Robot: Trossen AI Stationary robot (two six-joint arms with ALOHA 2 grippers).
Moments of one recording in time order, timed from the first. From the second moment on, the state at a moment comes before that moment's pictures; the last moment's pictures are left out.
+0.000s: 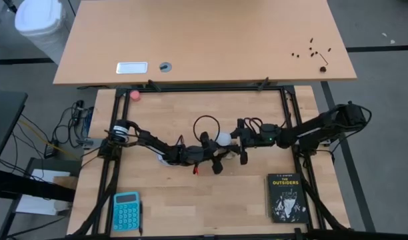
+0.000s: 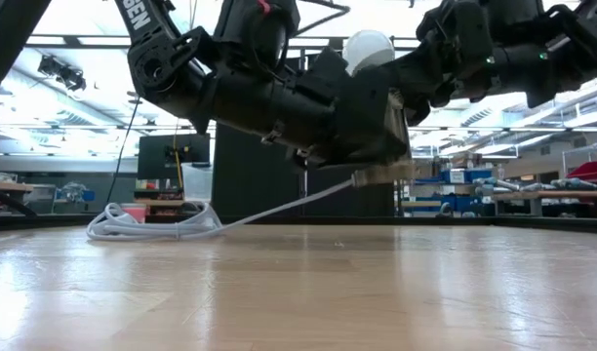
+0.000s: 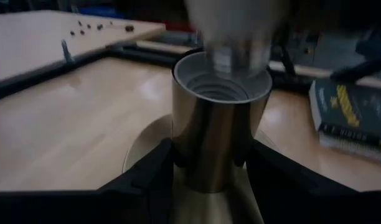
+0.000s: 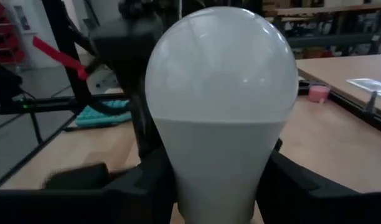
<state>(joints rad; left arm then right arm) -0.15 2.07 1.02 0.87 -0.50 -0.18 0.01 1.36 0.37 0.91 0.02 0.07</state>
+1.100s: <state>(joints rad) -0.15 2.07 1.02 0.88 -0.49 -0.22 0.09 1.33 0.35 0.80 0.12 0.04</state>
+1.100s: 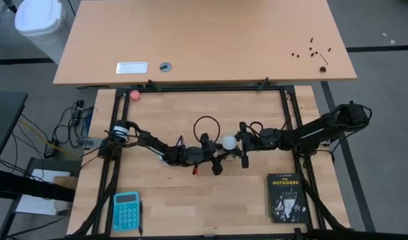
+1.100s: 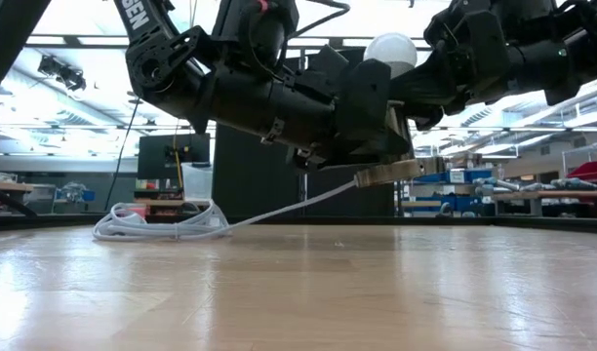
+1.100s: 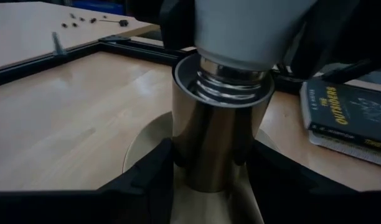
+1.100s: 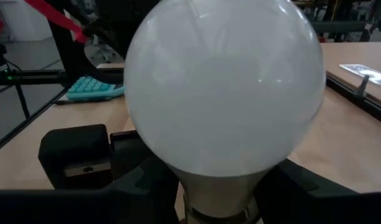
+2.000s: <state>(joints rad) -0.15 2.07 1.02 0.86 -0.45 -0.24 0.07 1.32 0.42 0.60 0.07 0.08</state>
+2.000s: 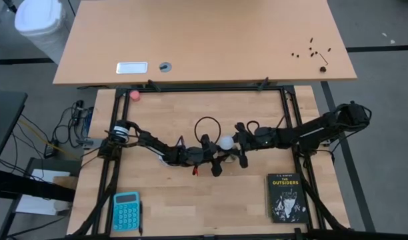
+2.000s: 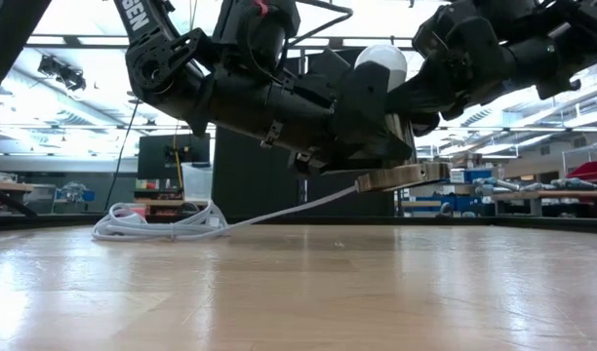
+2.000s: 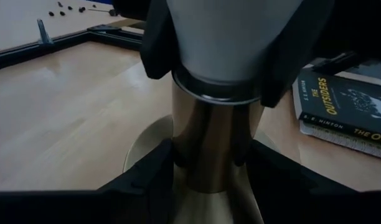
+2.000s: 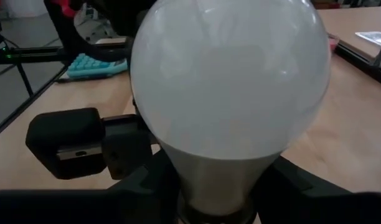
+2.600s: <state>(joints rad) -0.15 2.07 1.02 0.87 -0.52 -0.26 0.17 1.32 0.42 0.60 0.35 0.15</state>
